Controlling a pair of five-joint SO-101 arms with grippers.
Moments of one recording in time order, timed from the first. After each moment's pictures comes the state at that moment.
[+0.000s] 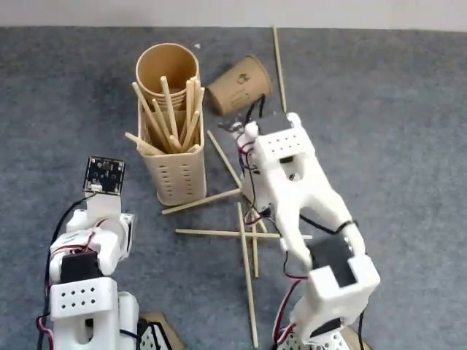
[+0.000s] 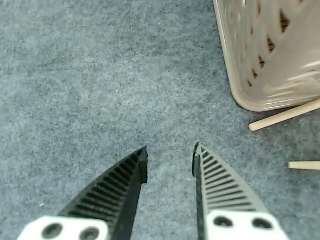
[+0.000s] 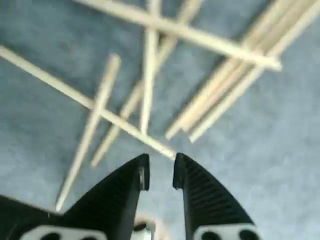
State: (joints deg) left arm -16.8 -73.5 79.3 54.7 -10.4; right arm -23.6 7.4 5.9 86.3 18.5
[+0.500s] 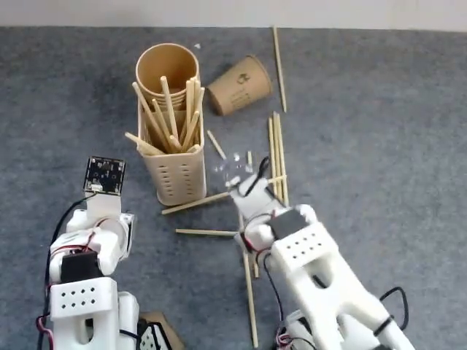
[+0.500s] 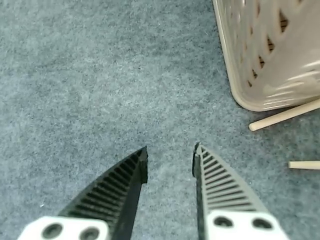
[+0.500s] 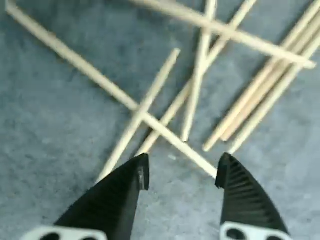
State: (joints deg) left arm -16.8 -73.5 79.3 54.7 -10.6; right arm -33.8 -37.5 58.0 56.8 12.4
